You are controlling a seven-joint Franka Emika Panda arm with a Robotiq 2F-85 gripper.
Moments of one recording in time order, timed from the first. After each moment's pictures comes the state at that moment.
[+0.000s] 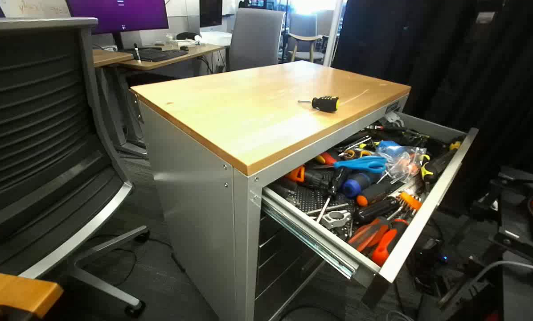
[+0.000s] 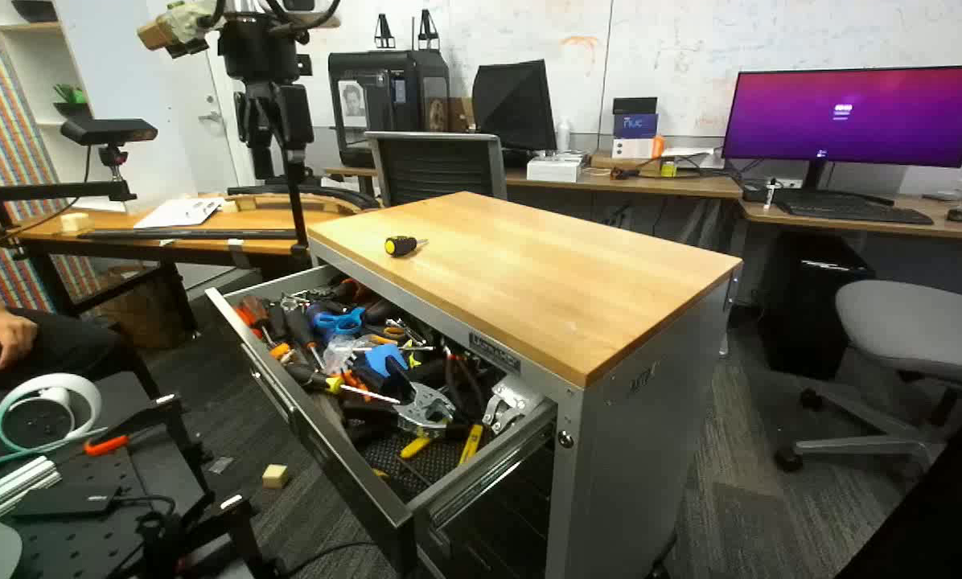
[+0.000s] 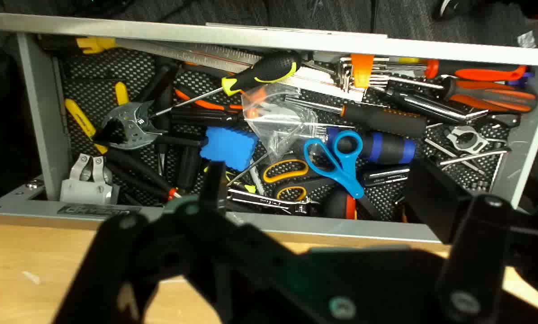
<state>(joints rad) 0.04 -0.43 0.15 -2.48 -0.02 1.98 0.15</state>
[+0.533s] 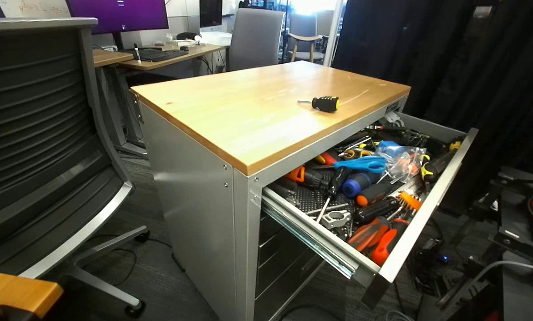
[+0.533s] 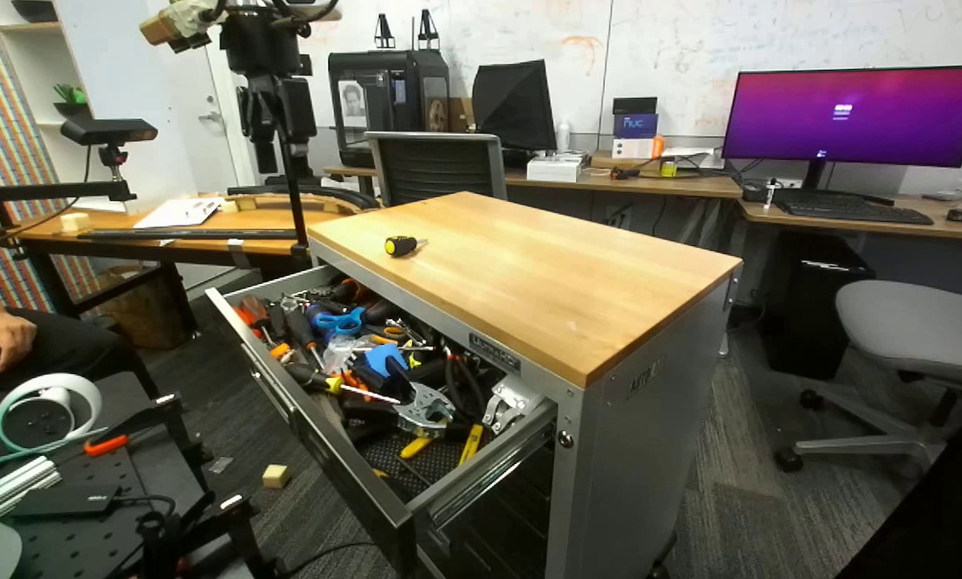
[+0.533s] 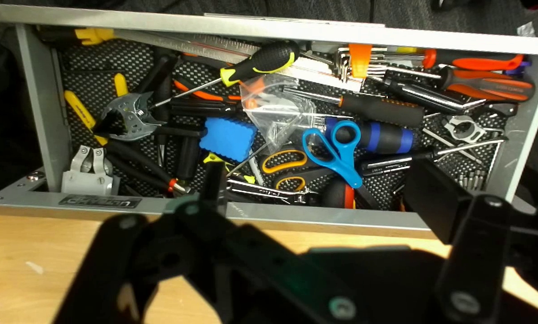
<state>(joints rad) 0.04 -0.43 0.15 -2.47 -0.02 1.98 0.16</state>
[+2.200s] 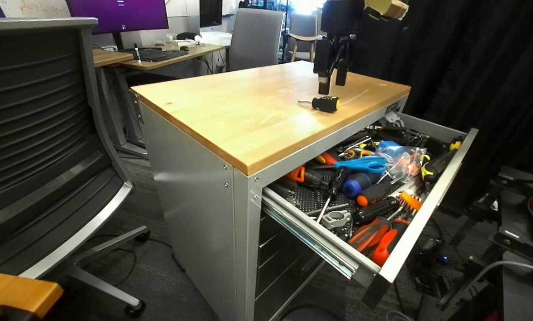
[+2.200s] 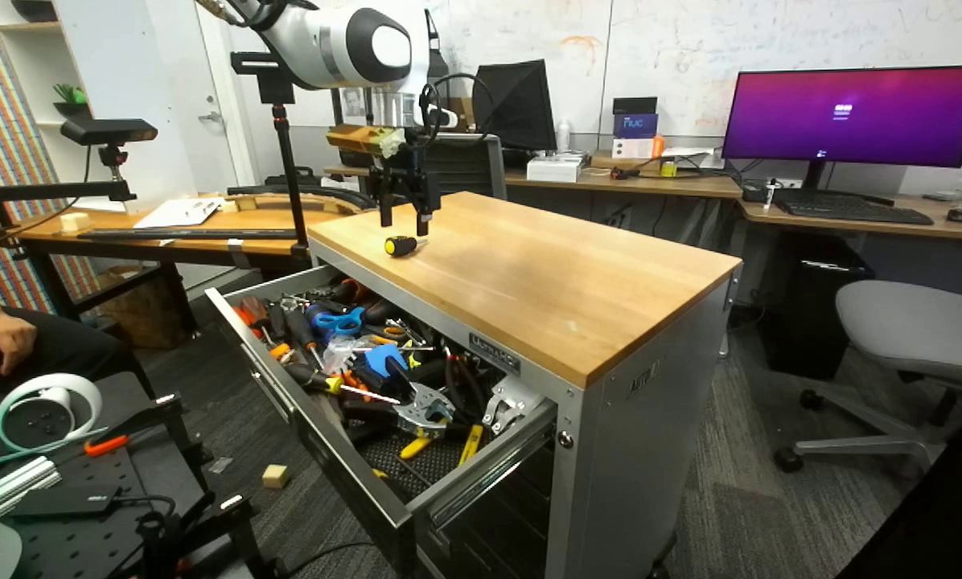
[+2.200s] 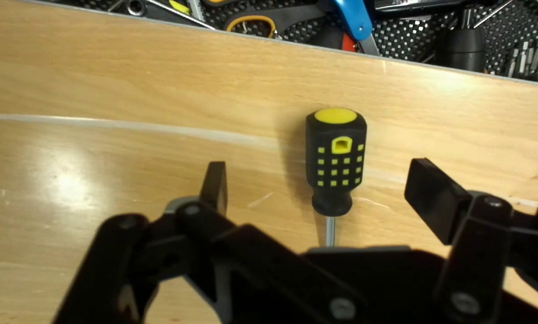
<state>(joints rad) 0.07 0.35 0.13 -1.89 -0.09 2.16 0.14</state>
